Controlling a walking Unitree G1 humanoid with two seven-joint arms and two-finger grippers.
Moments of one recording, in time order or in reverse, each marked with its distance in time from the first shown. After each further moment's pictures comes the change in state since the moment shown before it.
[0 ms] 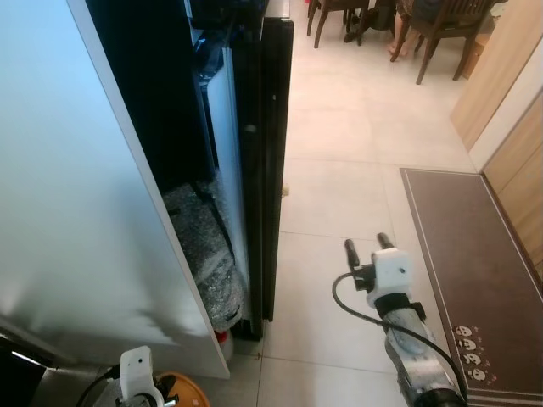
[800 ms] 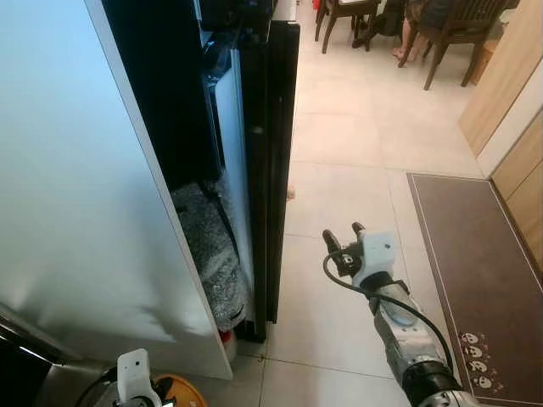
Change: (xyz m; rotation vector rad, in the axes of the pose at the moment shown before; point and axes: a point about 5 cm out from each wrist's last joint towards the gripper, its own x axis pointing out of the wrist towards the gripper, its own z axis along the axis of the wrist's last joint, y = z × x) left arm -0.001 0.002 -0.002 -0.005 -0.001 0.006; right arm 0.017 0.010 0.012 0.127 0.046 0.151
